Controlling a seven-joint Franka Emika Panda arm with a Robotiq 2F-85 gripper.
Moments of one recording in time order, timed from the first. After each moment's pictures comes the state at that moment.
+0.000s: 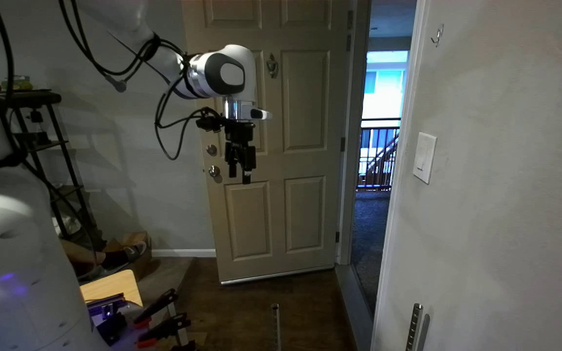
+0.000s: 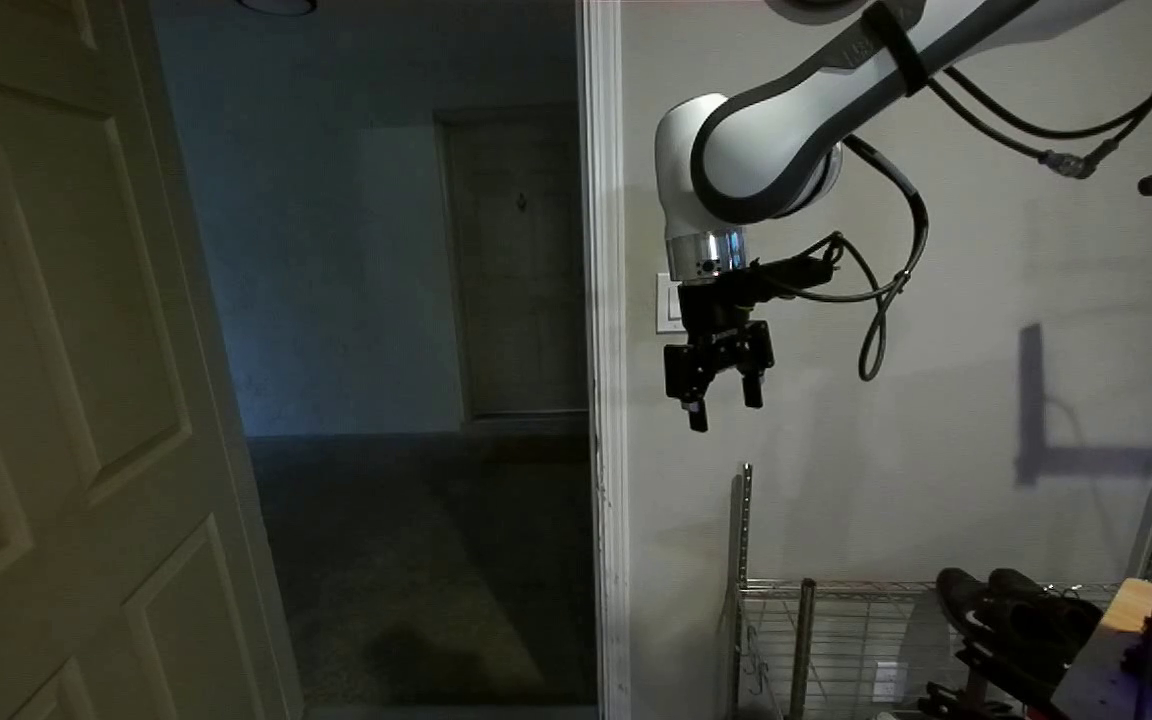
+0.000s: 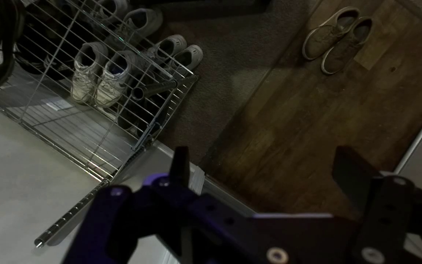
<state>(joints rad) 0.08 -0.13 0.25 -2.28 0.00 2.01 0.40</state>
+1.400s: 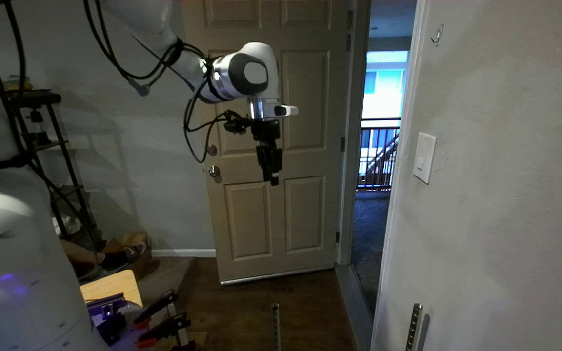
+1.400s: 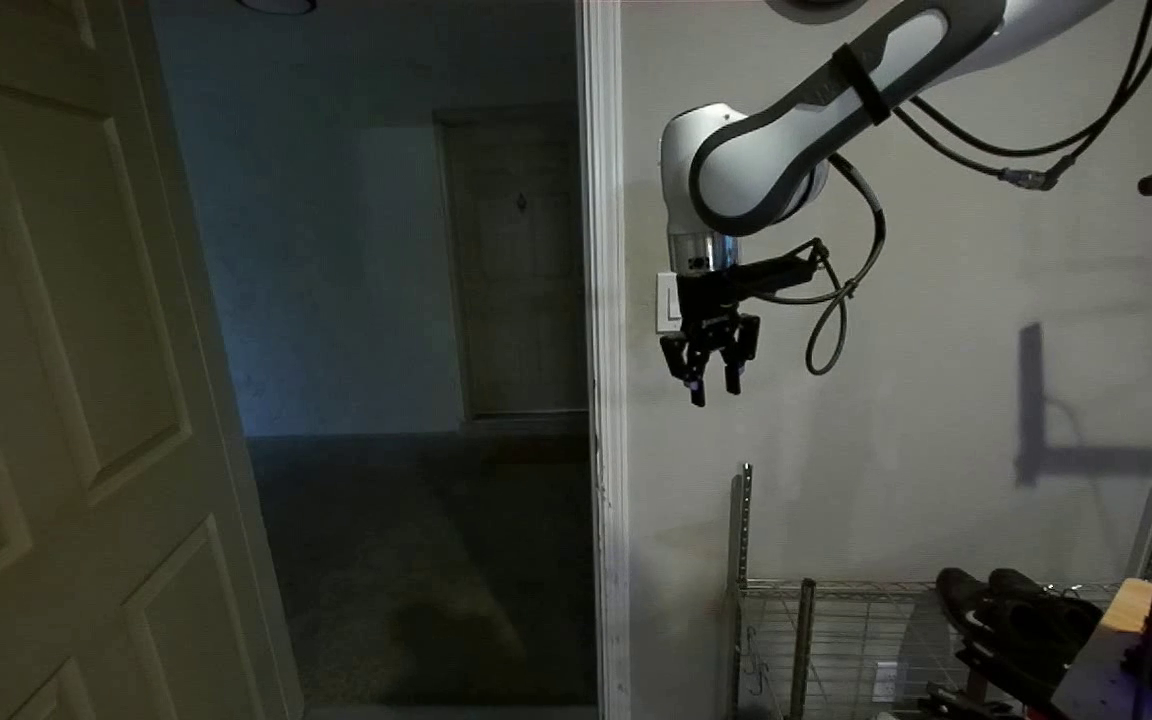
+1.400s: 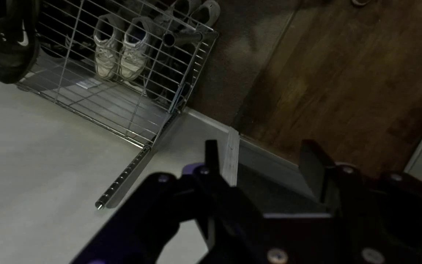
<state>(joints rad) 0.08 -0.05 0.14 -2.20 -0.14 2.11 0.53</state>
